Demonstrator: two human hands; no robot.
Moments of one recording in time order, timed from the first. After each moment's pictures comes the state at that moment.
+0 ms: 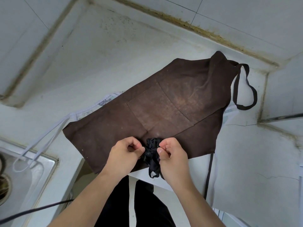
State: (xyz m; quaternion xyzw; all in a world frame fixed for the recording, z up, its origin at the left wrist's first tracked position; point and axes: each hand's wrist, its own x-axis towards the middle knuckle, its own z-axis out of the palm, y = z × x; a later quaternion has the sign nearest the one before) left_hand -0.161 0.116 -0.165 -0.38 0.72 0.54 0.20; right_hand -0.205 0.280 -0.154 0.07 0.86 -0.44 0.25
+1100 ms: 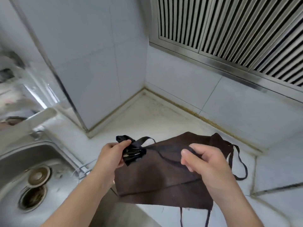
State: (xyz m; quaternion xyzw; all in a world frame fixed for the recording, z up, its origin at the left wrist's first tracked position) left_hand -0.128 0.045 0.037 -0.50 0.52 0.68 -0.07; right_hand -0.238 0.287 0.126 -0.27 0.76 -0.55 0.23
